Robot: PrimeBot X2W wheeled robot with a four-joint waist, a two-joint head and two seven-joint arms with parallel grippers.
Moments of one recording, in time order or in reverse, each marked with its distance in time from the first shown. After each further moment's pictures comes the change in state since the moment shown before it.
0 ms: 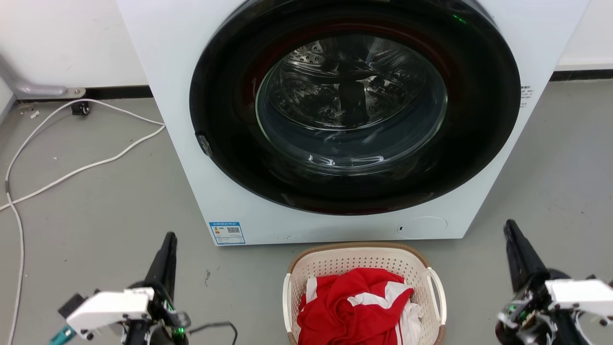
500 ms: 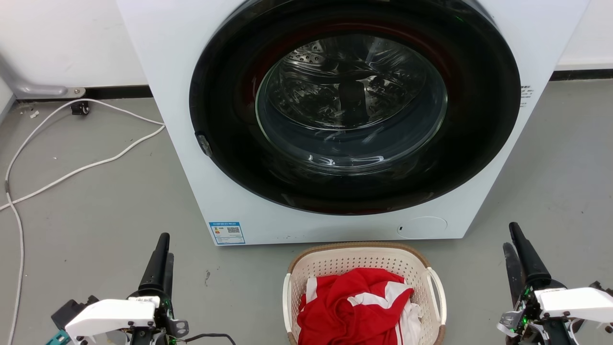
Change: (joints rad) left arm 0.040 -0.005 -0.005 -0.011 0.124 0.000 -0.056; right arm 0.041 0.004 0.011 -0.004 -0.145 0.000 -0.055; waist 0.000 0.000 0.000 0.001
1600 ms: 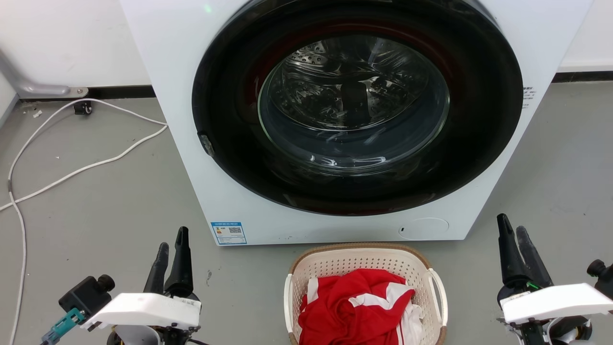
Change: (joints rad) left arm 0.041 0.001 -0.087 -0.132 0.626 0.069 -0.128; right arm 0.047 0.000 0.057 -0.154 -0.670 0.000 -0.130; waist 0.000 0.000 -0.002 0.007
